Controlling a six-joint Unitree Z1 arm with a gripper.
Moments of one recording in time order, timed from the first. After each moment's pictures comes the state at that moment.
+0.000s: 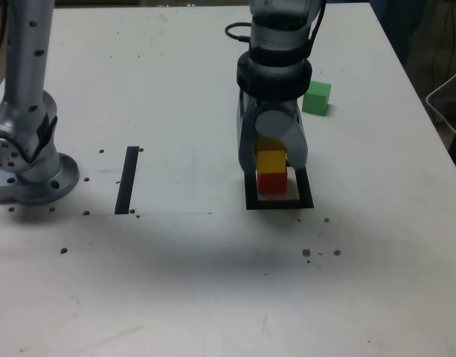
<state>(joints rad) -0.08 1.97 -1.46 1.13 0.03 -0.10</state>
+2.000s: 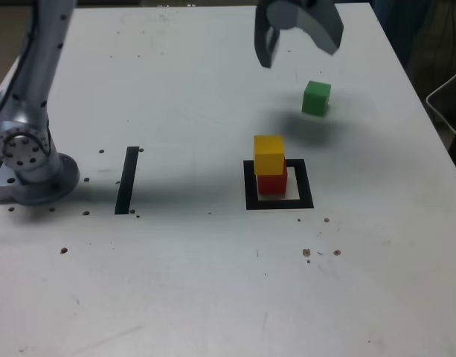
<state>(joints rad) 0.34 2.14 -1.95 1.39 0.11 0.65</state>
